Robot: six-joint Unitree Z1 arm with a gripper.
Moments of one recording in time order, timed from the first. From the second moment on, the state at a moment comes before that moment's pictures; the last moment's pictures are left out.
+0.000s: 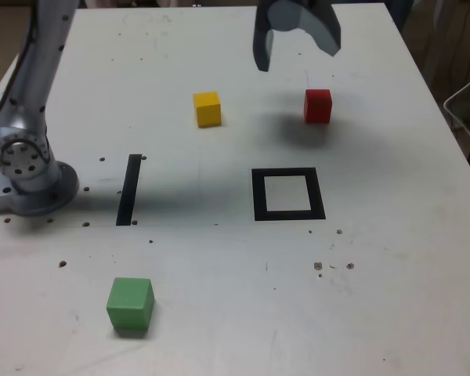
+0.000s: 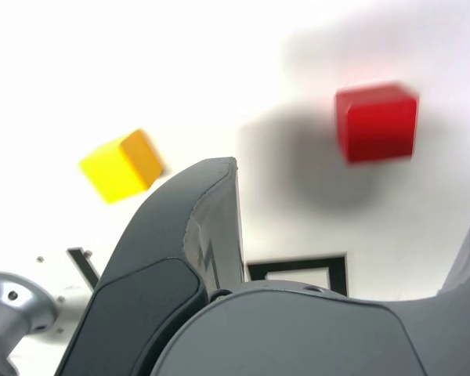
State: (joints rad) arm 0.38 2.14 -1.96 1.46 0.12 0.52
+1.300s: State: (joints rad) arm 0.36 2.36 -2.10 1.45 0.15 0.52
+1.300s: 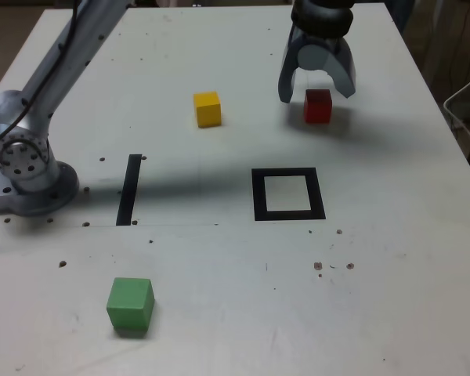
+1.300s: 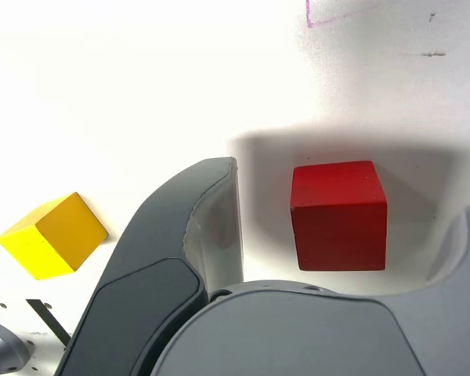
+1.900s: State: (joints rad) arm 0.35 2.40 -2.11 1.45 0.12 0.50
